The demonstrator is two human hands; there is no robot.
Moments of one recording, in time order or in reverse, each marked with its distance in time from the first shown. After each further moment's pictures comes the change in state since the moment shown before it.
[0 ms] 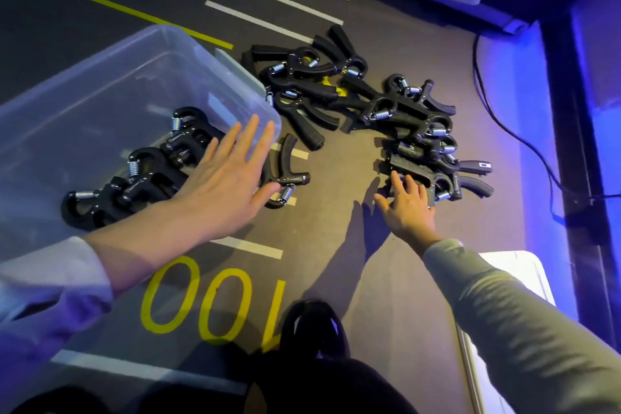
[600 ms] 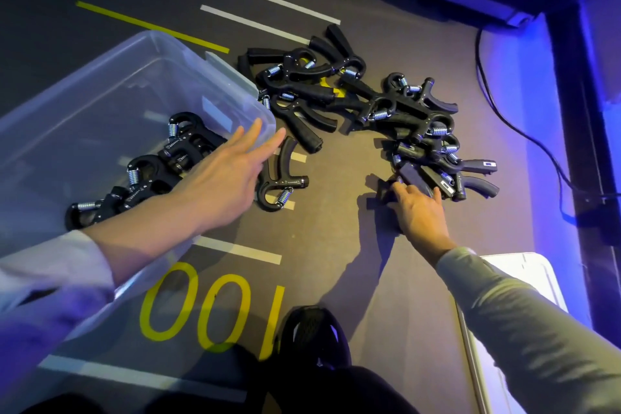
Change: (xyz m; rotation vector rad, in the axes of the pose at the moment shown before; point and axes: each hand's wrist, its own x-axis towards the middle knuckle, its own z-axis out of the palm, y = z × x) left_hand 0.018 0.001 -0.008 -0.129 -0.004 0.032; right_hand 0.010 0.023 -0.003 -0.316 0.191 -0.282
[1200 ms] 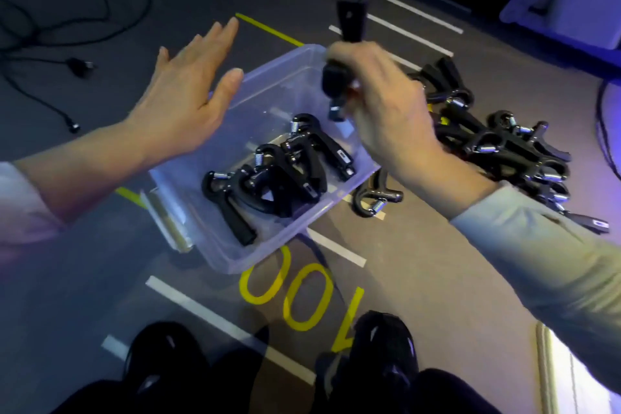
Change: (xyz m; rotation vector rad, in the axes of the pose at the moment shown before) left_hand -0.100 -0.116 -0.116 -0.002 0.407 -0.271; right_hand -0.005 -0.253 -0.196 0.656 0.608 -0.841
